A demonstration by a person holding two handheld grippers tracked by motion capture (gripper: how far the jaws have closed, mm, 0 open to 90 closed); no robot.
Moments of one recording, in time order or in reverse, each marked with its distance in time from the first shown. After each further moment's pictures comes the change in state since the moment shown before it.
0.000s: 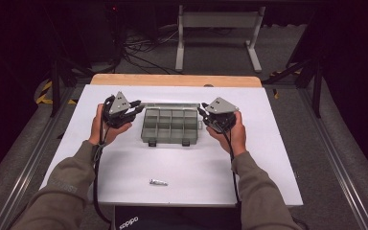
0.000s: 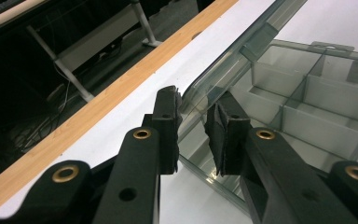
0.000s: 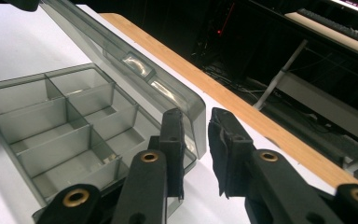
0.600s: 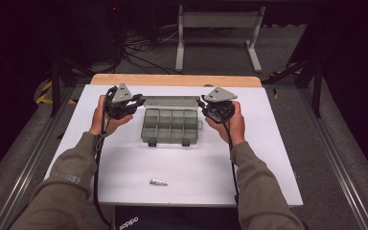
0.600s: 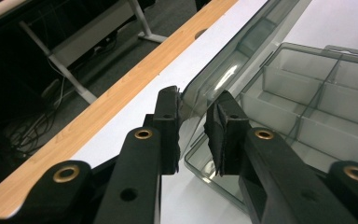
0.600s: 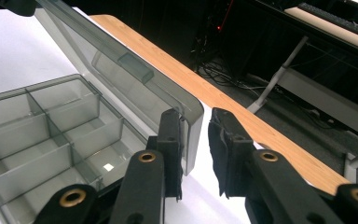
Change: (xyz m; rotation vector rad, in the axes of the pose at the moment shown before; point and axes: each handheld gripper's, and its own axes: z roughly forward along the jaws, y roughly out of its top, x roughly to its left) left arm 0.018 0.012 0.013 0.024 -0.027 -0.018; right arm -0.018 0.016 0.017 0.021 0.007 0.024
